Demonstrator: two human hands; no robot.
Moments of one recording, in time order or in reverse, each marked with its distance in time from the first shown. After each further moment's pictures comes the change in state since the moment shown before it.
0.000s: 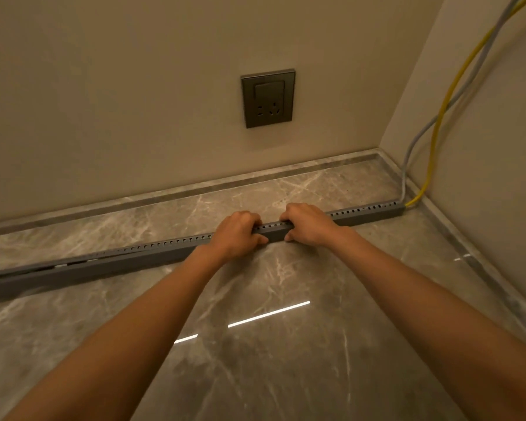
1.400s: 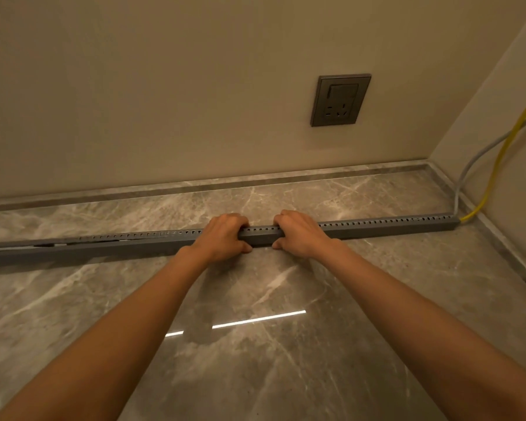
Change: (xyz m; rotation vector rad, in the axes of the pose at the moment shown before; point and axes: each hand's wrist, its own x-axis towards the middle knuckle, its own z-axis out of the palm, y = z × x) left_hand -0.064 -0.107 -0.026 0.021 0.030 -0.052; right_hand 0.022 -0.113 0.030 -0.051 0.028 -0.088
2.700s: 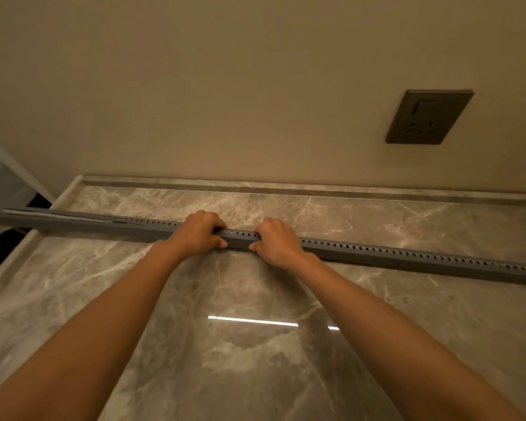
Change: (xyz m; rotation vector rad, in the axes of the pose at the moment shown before) left_hand -0.047 -0.096 -0.040 0.024 0.005 -0.299; right_hand 0.049 -0.103 0.017 0.218 -0.006 -0.135
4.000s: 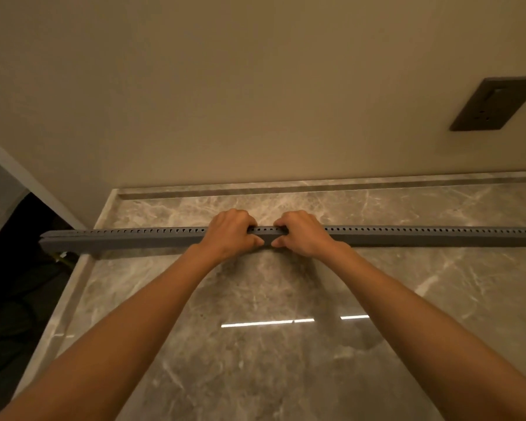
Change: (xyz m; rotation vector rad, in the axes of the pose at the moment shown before) left_hand 0.004 -0.098 -0.018 0.042 0.098 0.193; right_hand 0.054 -0.093 0.032 -0.021 -0.028 0.121
